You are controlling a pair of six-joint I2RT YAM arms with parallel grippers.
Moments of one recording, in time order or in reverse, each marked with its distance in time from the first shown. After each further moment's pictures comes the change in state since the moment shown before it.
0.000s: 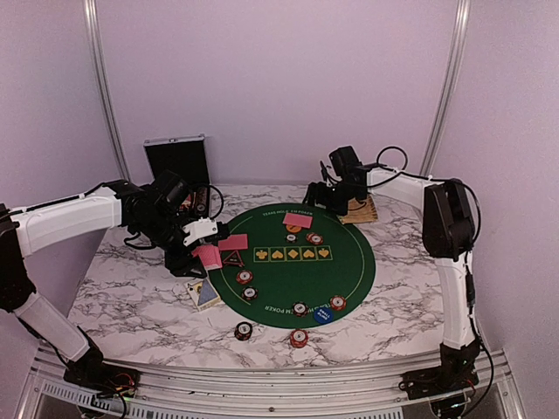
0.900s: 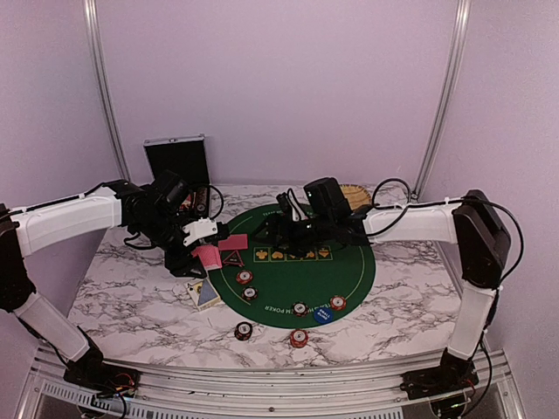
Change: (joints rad) left arm 0.000 0.000 0.000 -0.003 0.000 0.001; right arm 0.340 -0.392 -0.636 0.539 -0.297 0.272
